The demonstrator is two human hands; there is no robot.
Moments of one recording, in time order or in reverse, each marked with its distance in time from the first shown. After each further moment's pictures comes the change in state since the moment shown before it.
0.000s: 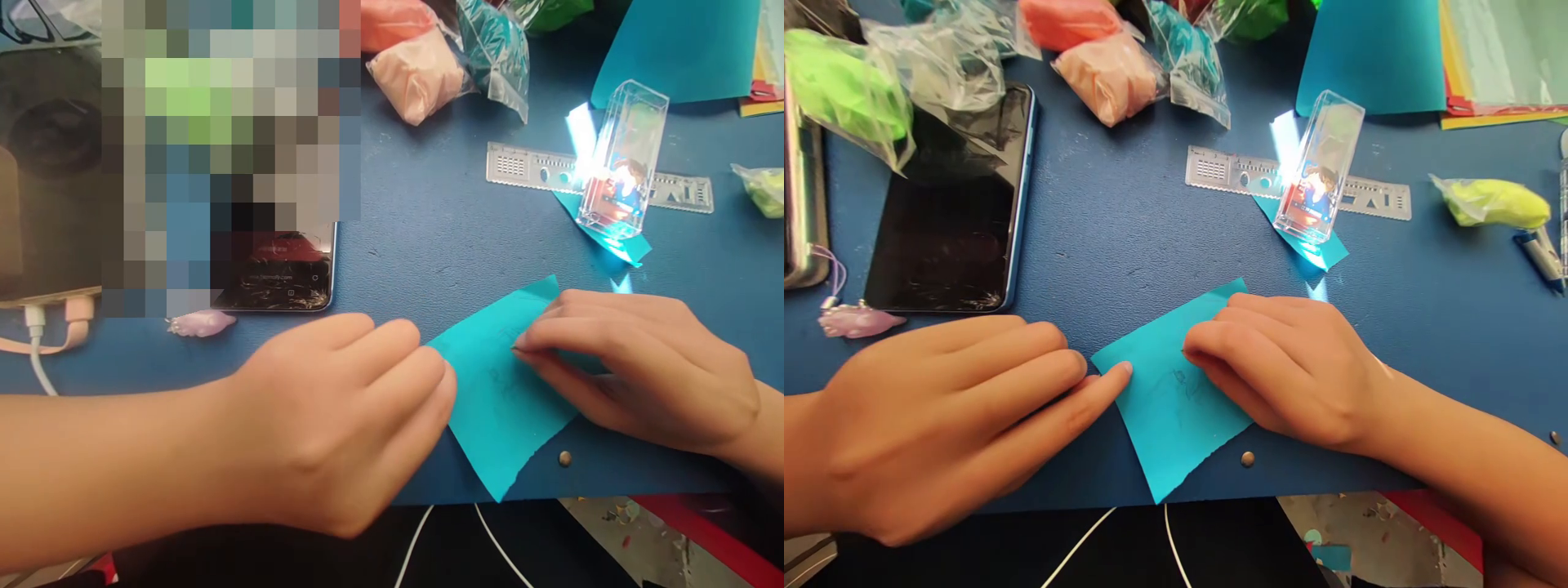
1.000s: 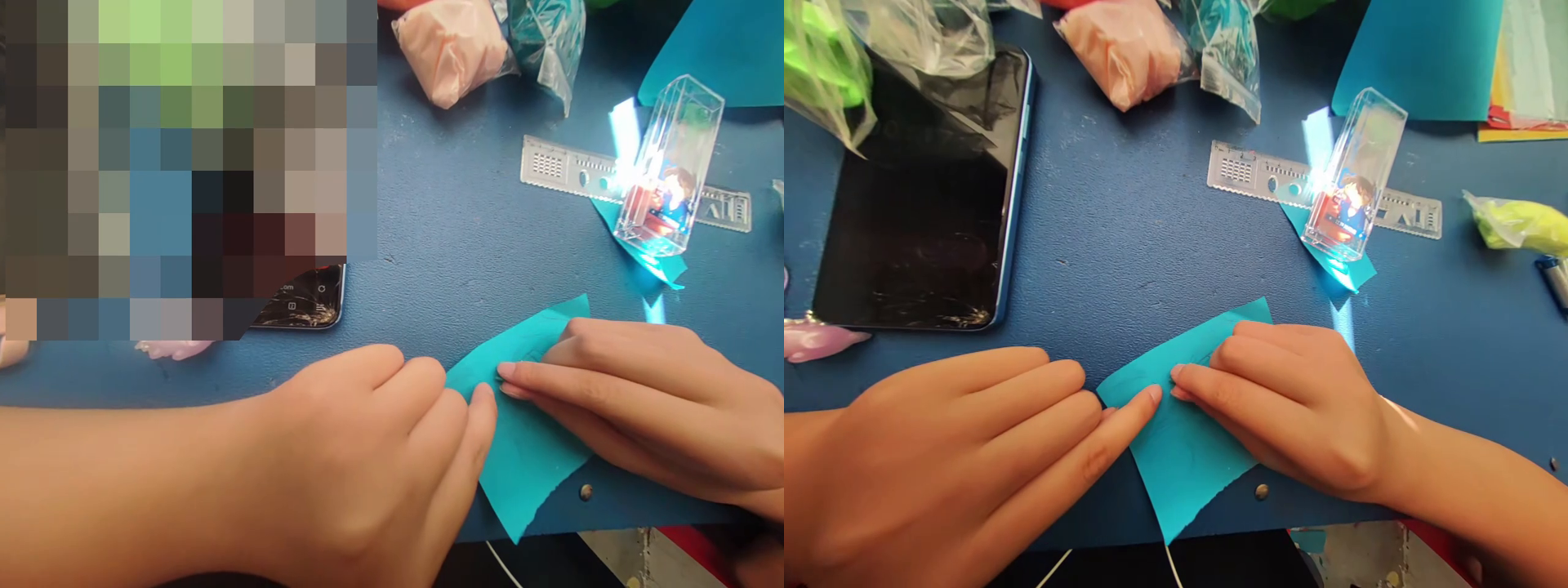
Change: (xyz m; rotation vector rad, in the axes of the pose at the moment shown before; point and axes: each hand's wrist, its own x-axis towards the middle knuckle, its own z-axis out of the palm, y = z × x) left_hand -0.001 0.015 0.012 -0.104 0.040 -0.079; right_hand -0.003 -0.011 0.001 0.030 -0.050 0.046
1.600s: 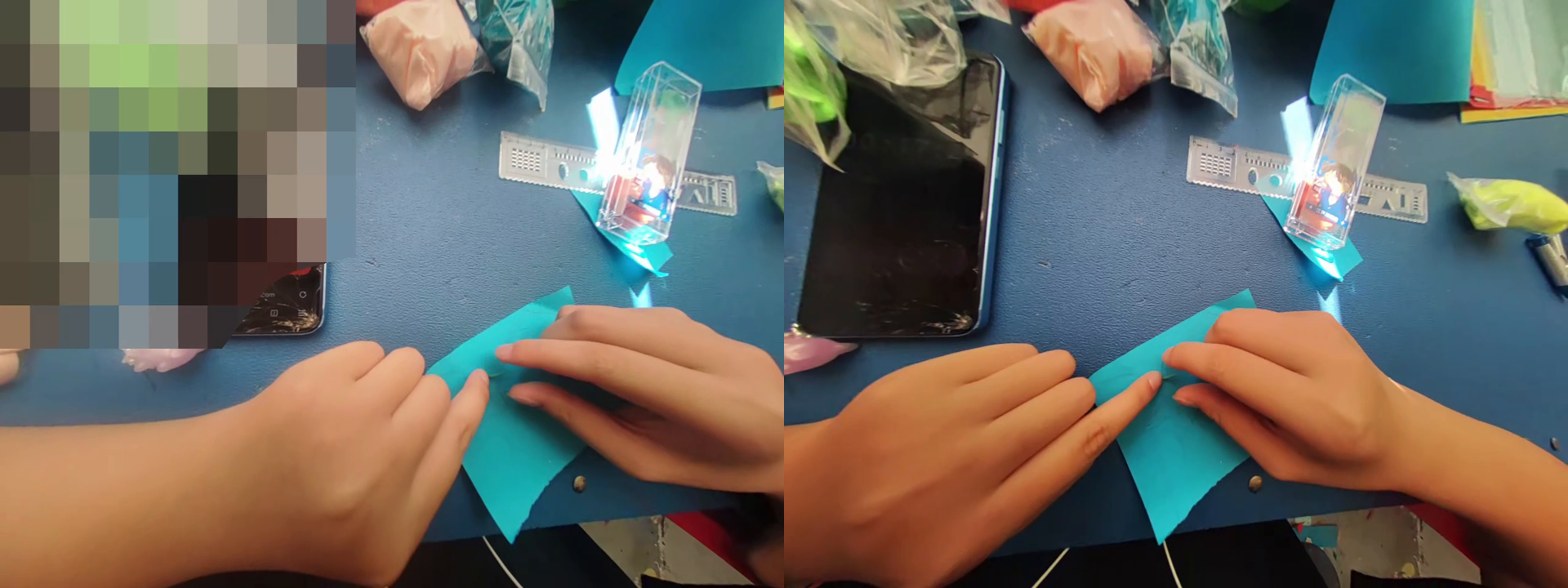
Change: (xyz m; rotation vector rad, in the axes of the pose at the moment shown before) left_hand 0.001 -0.004 -0.001 0.039 -0.054 0.015; right_hand 0.005 -0.006 -0.004 -0.096 0.026 0.091
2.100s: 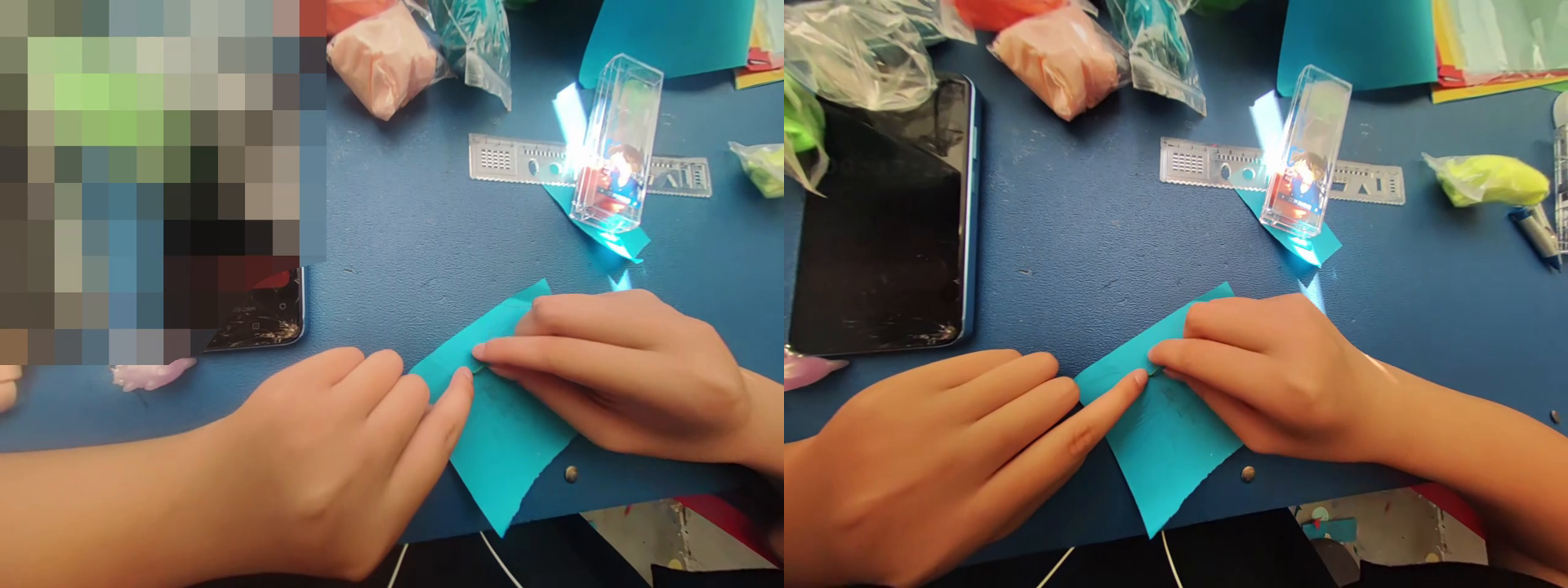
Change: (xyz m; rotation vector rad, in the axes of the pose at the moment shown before) left_hand 0.001 -0.006 -0.012 0.050 -0.161 0.047; right_hand -0.001 0.009 0.003 0.038 -0.021 -0.039
